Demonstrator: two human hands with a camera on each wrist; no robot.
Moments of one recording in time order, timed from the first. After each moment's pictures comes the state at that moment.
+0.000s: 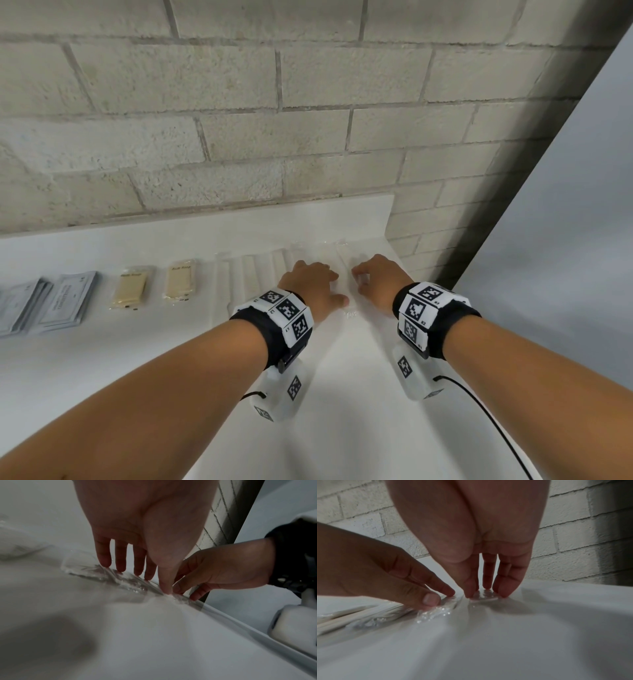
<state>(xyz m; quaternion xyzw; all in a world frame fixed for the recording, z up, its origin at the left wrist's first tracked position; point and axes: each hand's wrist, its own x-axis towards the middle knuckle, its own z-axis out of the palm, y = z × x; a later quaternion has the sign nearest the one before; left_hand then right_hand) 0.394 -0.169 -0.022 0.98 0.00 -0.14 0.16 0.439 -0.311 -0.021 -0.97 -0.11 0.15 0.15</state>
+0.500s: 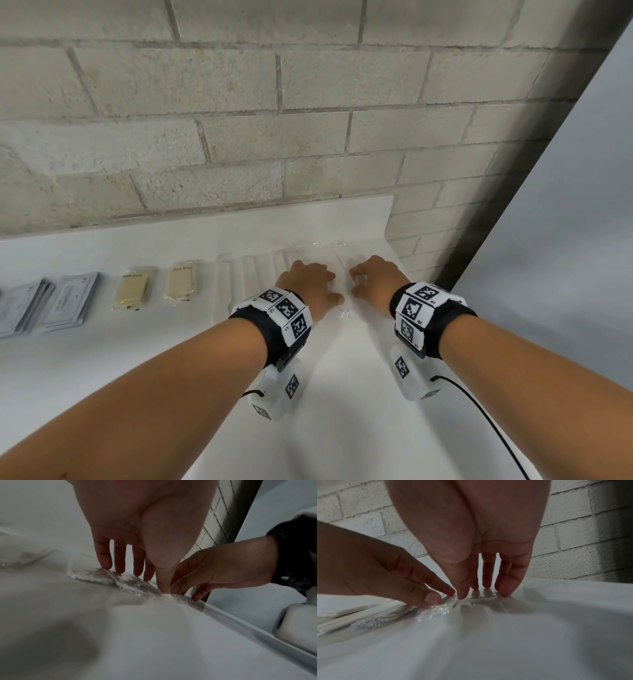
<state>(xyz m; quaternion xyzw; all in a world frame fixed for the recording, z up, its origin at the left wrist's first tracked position) 0.392 -0.167 -0.016 0.98 0.00 -0.14 0.13 0.437 -0.308 -0.021 -0.97 -0.11 0.16 0.16</state>
